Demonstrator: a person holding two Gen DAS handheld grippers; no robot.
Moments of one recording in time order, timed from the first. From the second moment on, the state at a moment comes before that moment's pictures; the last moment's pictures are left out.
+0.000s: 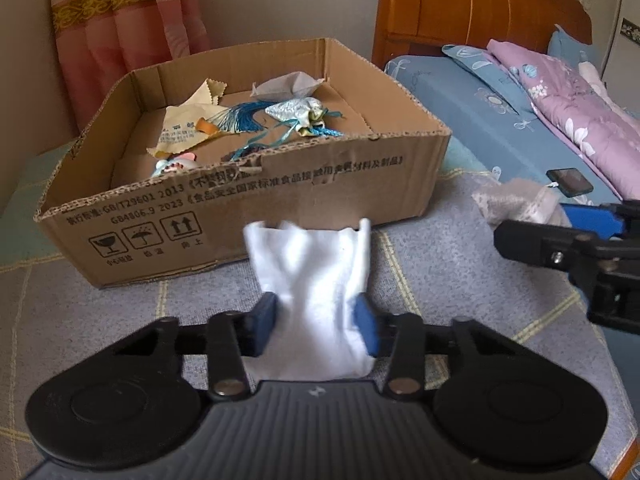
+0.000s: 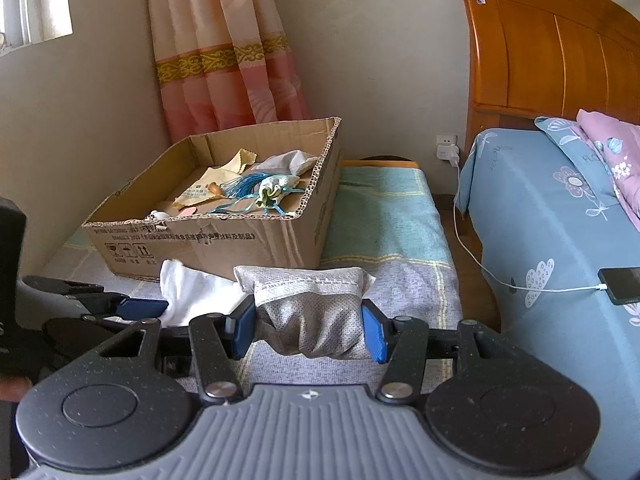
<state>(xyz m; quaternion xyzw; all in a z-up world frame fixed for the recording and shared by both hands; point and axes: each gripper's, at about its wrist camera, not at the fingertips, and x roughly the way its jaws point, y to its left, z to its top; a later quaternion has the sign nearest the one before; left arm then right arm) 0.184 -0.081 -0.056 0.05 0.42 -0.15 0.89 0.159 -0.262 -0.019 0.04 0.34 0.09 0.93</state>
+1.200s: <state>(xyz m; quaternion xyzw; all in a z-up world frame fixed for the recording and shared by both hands) 0.185 -0.095 -0.068 0.07 0.40 -0.15 0.90 0.156 -0.261 -0.019 0.04 0.34 0.09 0.93</state>
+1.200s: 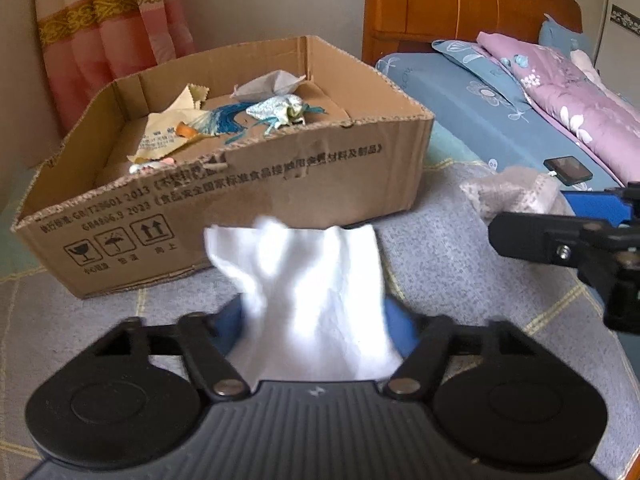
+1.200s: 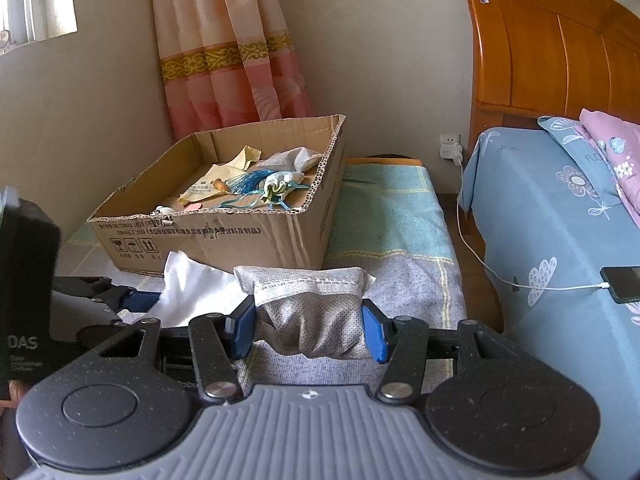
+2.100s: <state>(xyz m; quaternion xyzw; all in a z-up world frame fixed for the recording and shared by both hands) 0.180 -0.087 -0.066 0.07 0.40 -0.15 0.90 0.153 -0.261 -0.015 0.04 0.34 0.09 0.94</state>
